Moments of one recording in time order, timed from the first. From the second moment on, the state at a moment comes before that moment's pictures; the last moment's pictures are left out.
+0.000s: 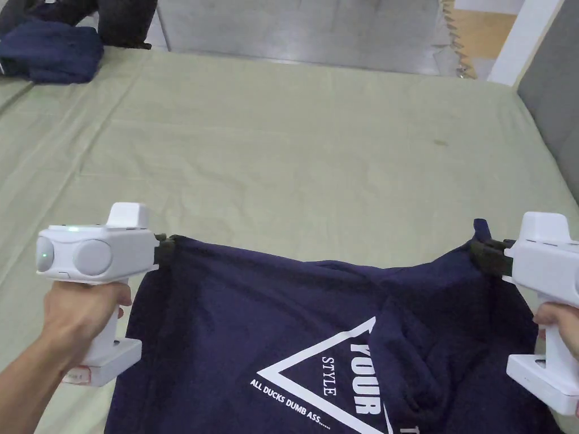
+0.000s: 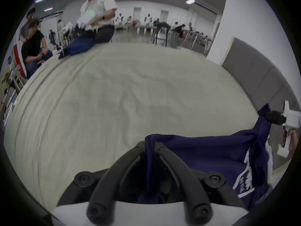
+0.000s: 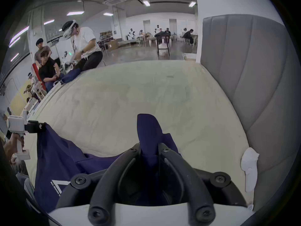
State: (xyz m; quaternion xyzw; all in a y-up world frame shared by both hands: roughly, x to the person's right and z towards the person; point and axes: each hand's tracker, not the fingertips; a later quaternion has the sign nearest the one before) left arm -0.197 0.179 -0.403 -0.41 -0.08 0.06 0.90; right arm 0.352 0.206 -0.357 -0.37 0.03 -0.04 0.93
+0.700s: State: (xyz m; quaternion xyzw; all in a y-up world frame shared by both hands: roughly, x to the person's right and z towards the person) left arm -0.233 0.216 -0.126 -0.42 -0.17 0.01 0.89; right arm 0.353 0.207 -0.076 -0.38 0.05 -0.01 0.92
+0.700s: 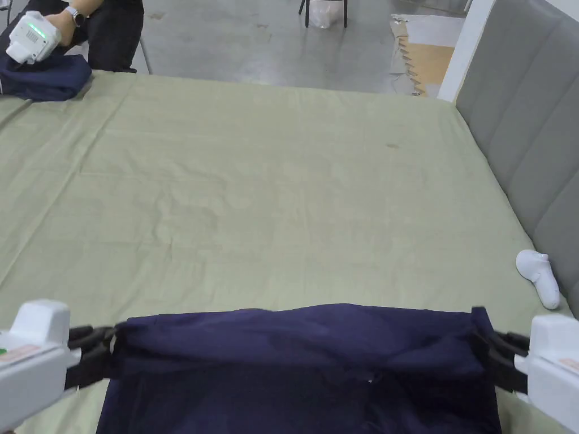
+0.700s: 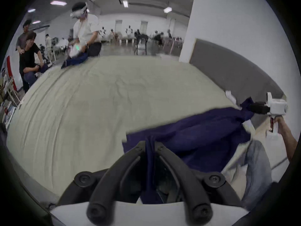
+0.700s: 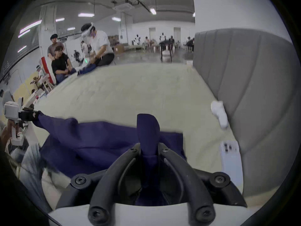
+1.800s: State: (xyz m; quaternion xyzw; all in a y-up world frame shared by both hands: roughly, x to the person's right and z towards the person) left arm -0.155 0.278 -0.127 -0.20 -0.03 -0.01 0.98; right arm 0.289 0.266 -0.099 -0.12 -0.06 0.00 0.99
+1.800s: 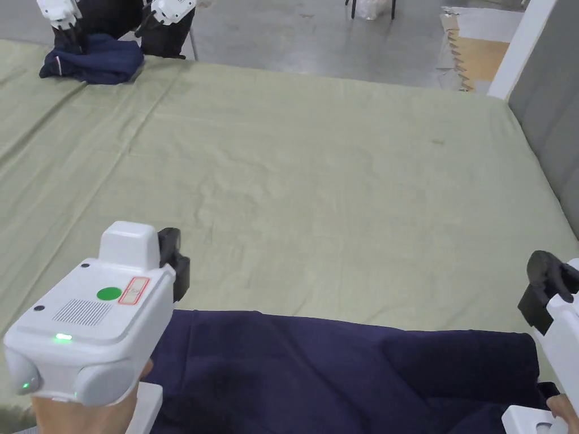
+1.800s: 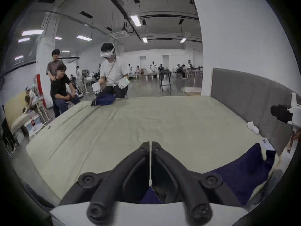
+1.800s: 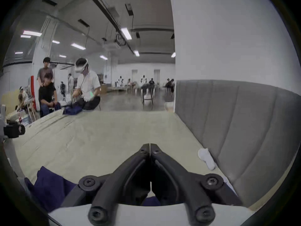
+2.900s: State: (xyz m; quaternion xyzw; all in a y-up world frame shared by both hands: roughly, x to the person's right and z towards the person) left arm -0.284 0.086 -0.206 -0.53 -0.32 0.42 0.67; right arm 0.230 0.271 -0.115 -0.14 0.05 0.06 0.99
